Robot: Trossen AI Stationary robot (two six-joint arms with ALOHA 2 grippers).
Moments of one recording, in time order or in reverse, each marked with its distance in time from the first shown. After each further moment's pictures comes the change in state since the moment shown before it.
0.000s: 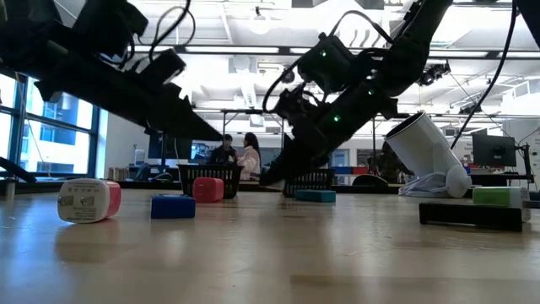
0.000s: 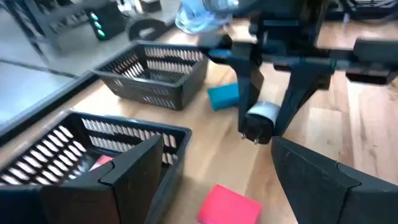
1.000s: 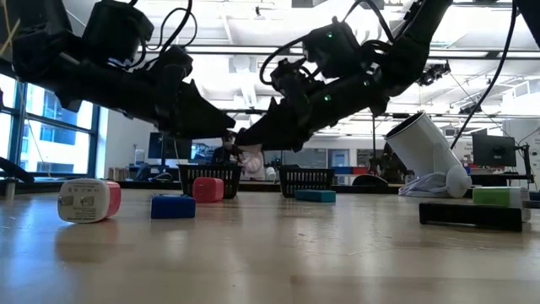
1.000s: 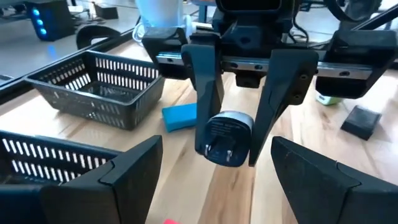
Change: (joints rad) left arm 0.080 0.071 0.000 0.207 0.265 -0.041; right arm 0.002 -0.002 0.000 0.258 -0.093 0.018
